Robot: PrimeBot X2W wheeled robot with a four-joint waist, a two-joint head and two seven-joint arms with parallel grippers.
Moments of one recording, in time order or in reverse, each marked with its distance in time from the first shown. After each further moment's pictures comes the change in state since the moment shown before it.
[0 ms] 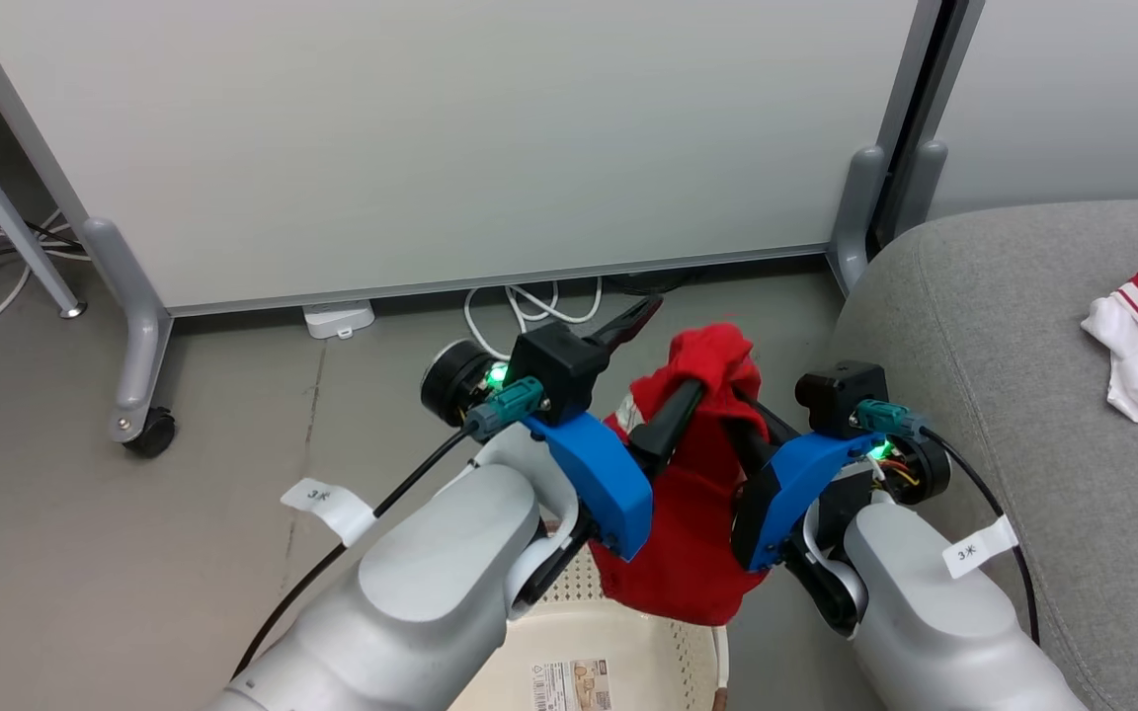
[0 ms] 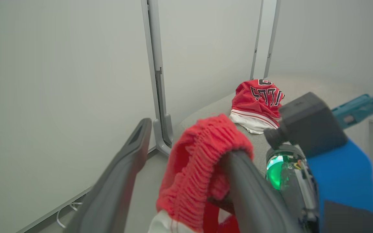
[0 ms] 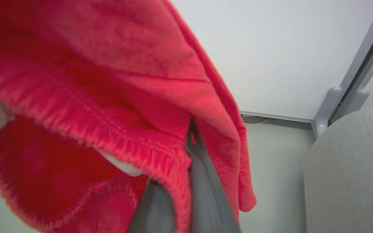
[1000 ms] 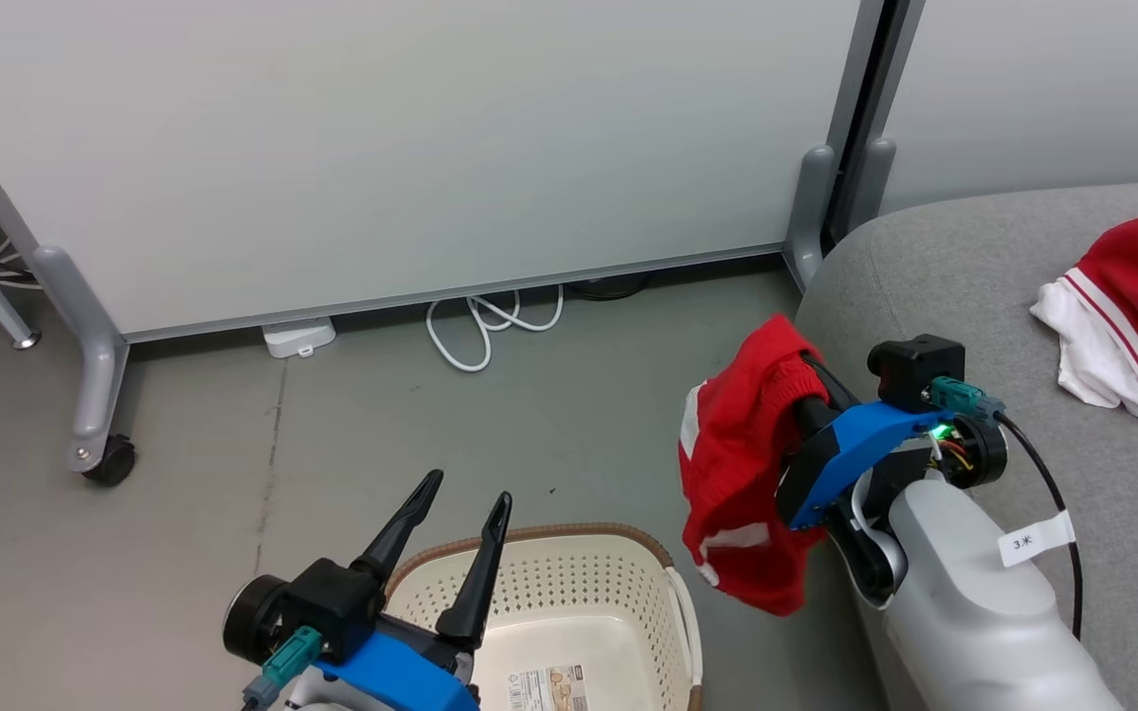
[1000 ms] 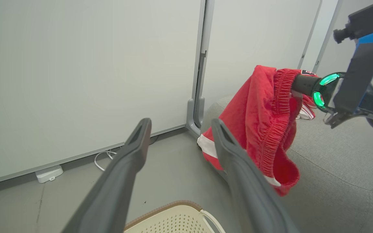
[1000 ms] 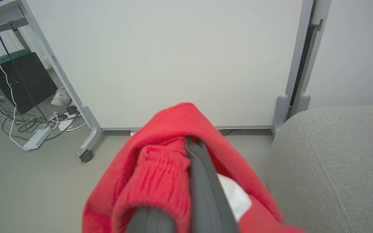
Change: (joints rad) left arm 0.623 0.201 0.441 -0.446 0.283 0.043 -0.002; right arm -0.025 0.000 -0.177 0.040 -0.055 0.000 -0.067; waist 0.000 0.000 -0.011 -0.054
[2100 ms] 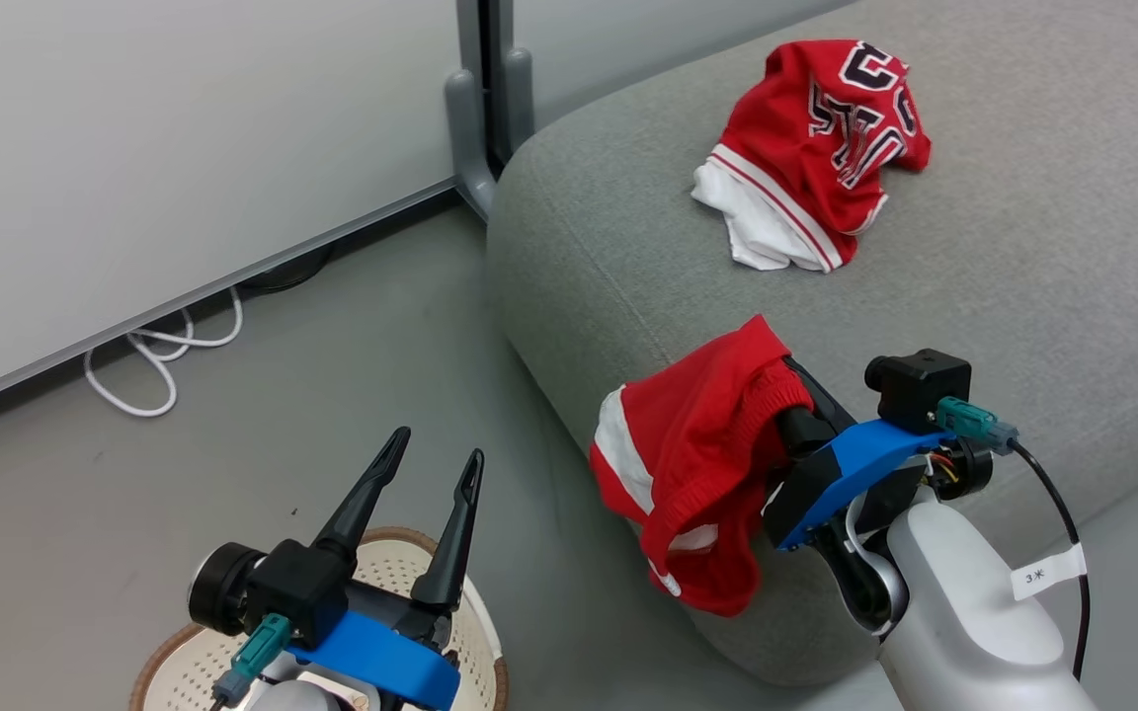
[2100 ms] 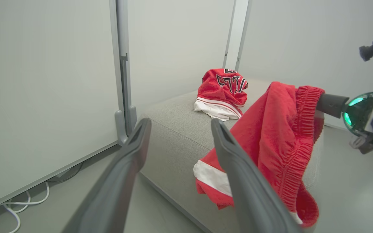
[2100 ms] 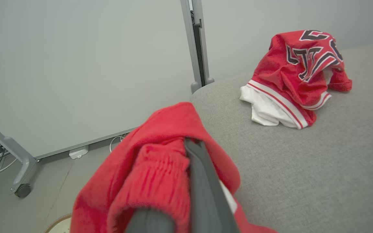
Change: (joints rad) left arm 0.031 -0.057 0.174 -0.058 0.156 -0.058 0.000; right arm 0.130 0.000 -0.004 -0.279 0.035 0.000 0.073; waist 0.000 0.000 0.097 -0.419
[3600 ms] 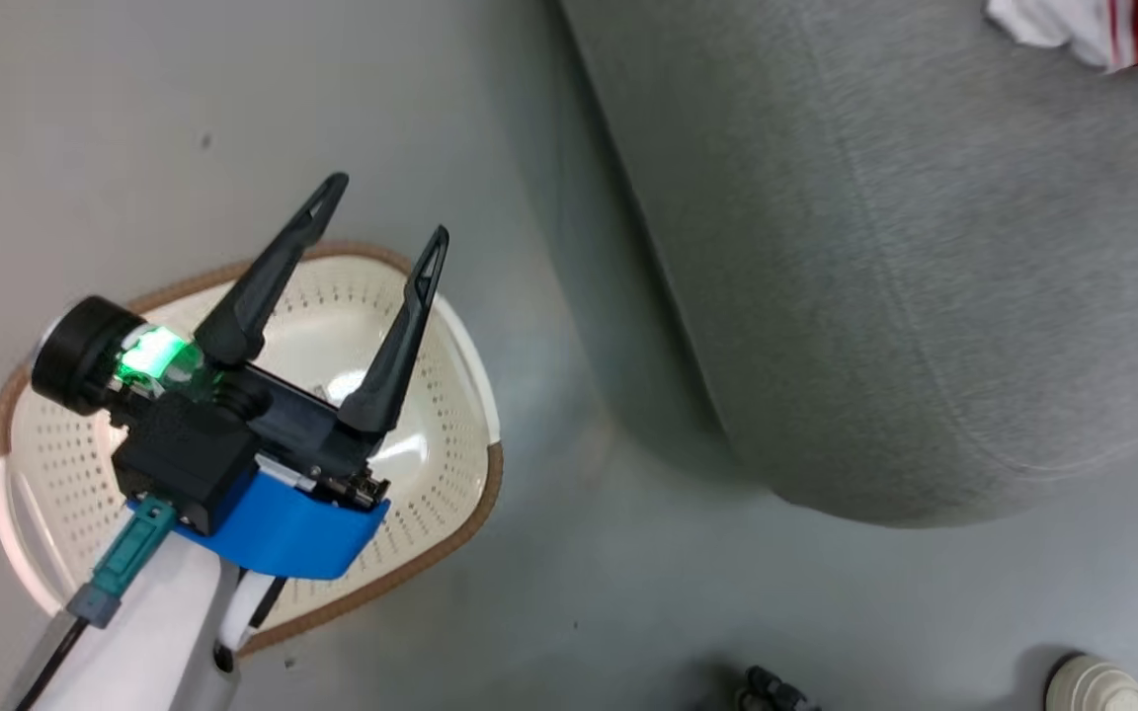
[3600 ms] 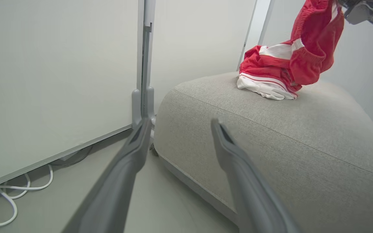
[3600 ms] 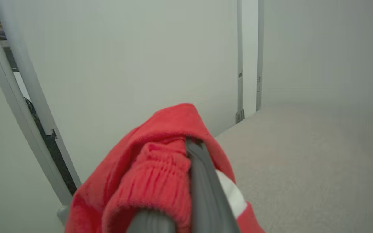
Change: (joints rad) left arm -0.262 0.192 -0.014 -0.291 0.068 0.001 0.051; right arm -0.714 -0.239 -0.873 0.039 -0.183 0.000 0.040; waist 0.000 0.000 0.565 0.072
